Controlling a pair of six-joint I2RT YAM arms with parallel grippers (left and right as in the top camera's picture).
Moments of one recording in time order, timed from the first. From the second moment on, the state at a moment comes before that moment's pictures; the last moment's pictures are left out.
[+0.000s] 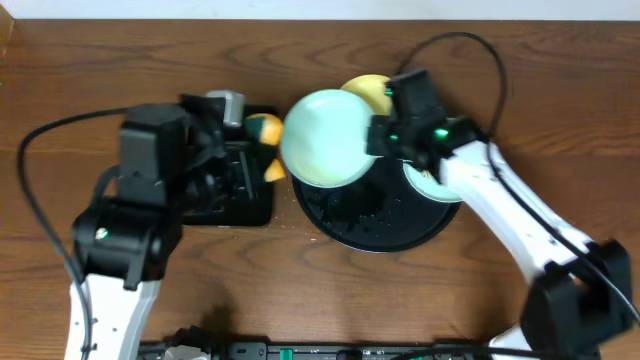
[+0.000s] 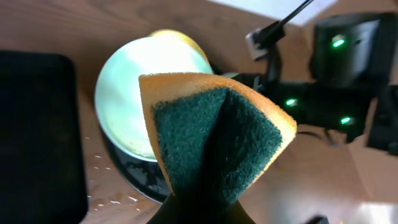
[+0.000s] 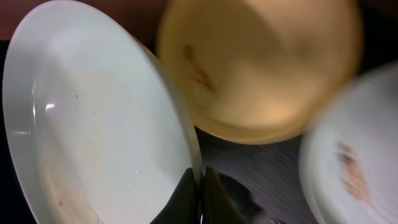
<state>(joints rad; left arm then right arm) -0.17 1.08 1.28 -0.90 0.49 -0.33 0.47 1.71 1.33 -0.59 -0.07 0.52</state>
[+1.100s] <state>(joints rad) -0.11 1.05 1.28 -0.96 0.36 -0.30 0.90 2.04 1.50 0.15 0.65 -0.17</state>
